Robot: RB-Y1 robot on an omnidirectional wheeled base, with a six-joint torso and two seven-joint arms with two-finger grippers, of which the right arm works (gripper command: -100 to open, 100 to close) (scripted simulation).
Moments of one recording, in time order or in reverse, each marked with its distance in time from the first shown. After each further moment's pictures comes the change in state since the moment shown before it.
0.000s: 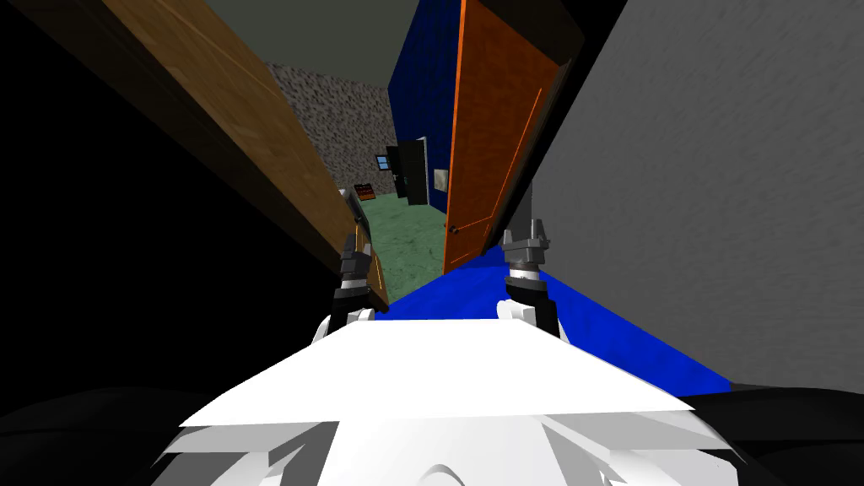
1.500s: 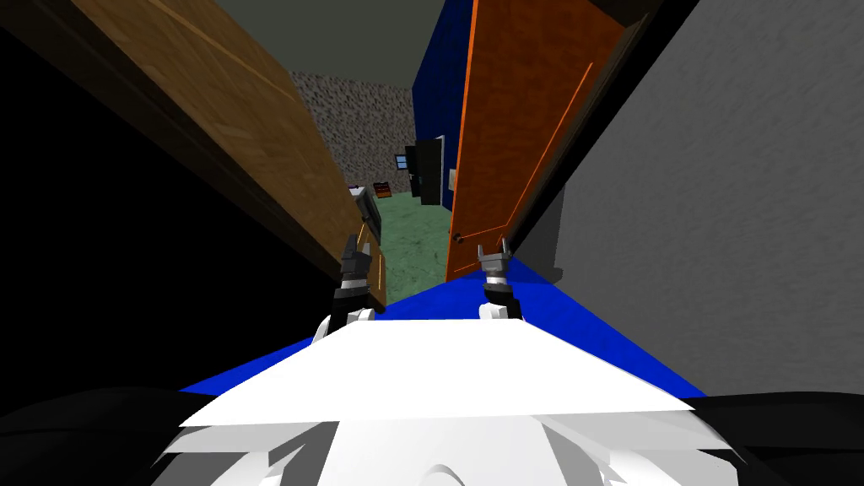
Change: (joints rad) arm -0.065 -0.044 0.134 0.324 -0.137 -0.135 -0.206
